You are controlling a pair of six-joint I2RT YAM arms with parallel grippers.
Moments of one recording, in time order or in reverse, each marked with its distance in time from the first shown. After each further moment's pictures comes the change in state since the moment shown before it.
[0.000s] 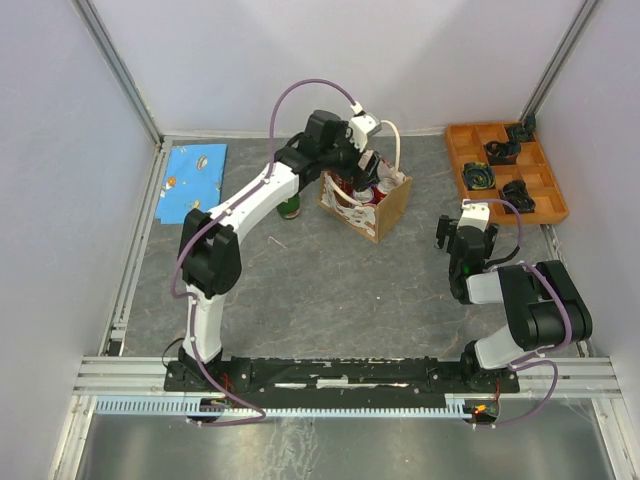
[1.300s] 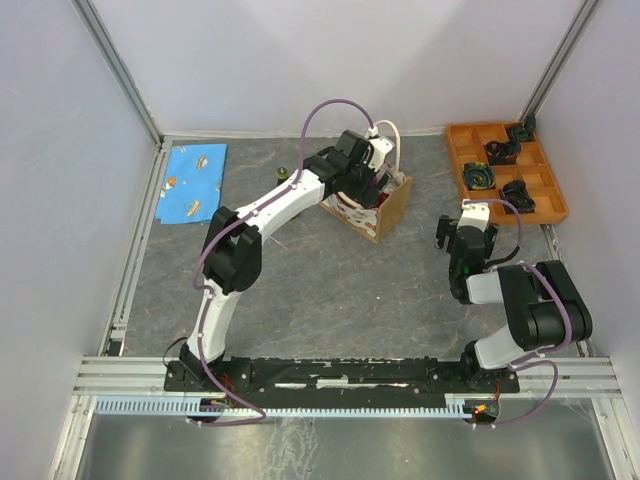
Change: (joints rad) left arm -0.116 0.142 0.109 -0.223 -0.350 -0.068; right arm 0.000 0.000 0.000 0.000 0.000 0.000
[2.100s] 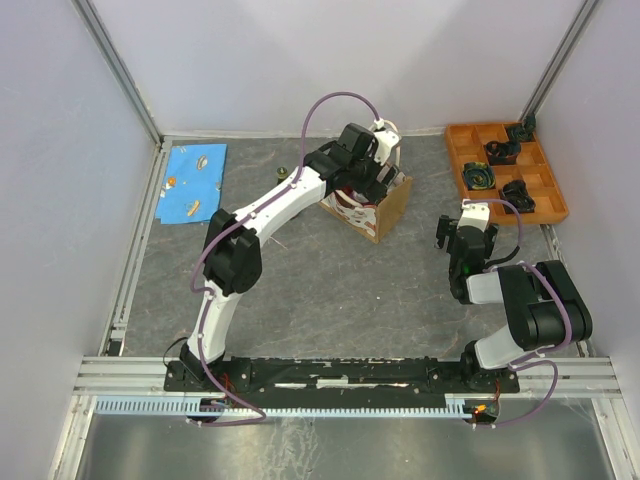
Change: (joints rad) left arm -0.015 -0.007 0.072 -0.017 0.024 0.000; right arm 0.000 0.000 0.000 0.000 0.000 0.000
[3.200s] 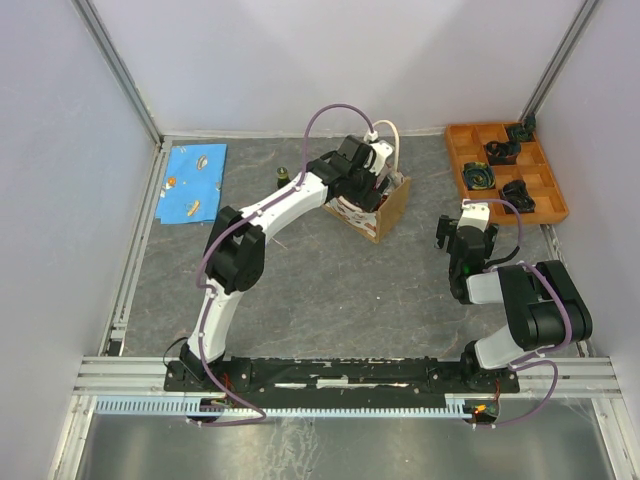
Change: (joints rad) left arm 0.004 0.019 -0.086 0.020 -0.050 -0.034; right arm 0.000 0.000 0.000 0.000 0.000 0.000
